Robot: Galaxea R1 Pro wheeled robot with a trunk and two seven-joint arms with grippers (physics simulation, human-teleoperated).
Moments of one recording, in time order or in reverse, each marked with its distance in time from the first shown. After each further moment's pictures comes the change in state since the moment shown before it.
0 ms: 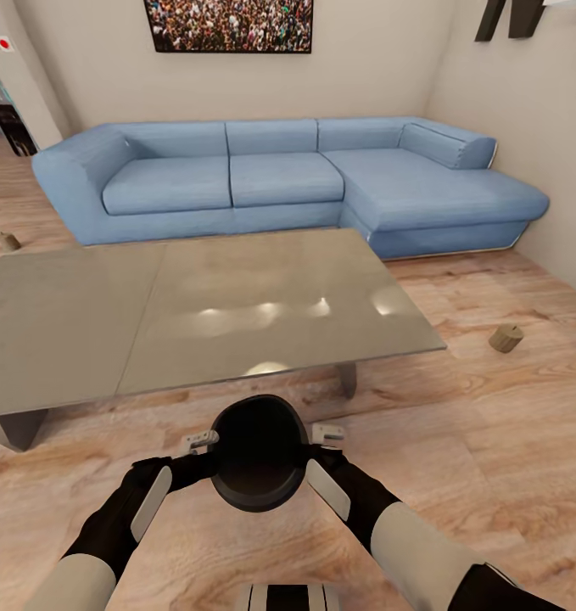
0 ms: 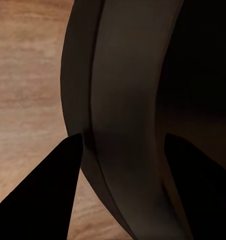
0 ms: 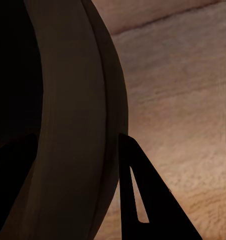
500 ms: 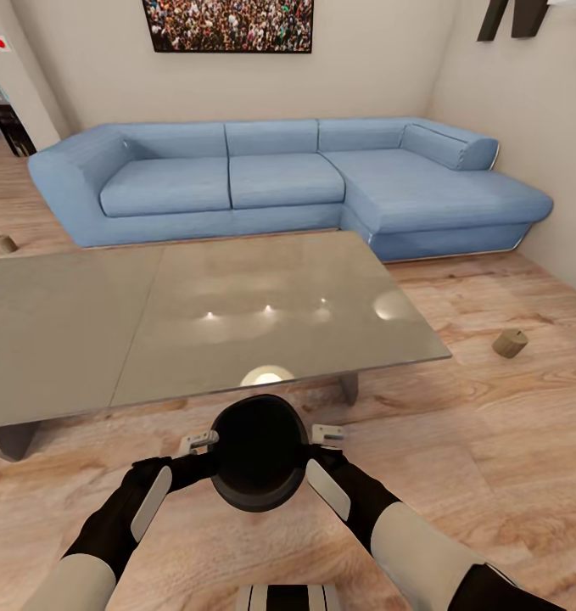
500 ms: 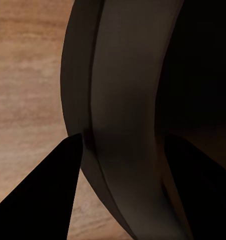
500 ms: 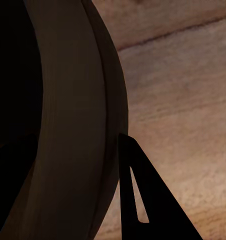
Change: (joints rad) left arm 0.000 0.000 0.000 0.000 0.000 0.000 0.000; right arm 0.000 0.000 0.000 0.000 0.001 0.000 0.001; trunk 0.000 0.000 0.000
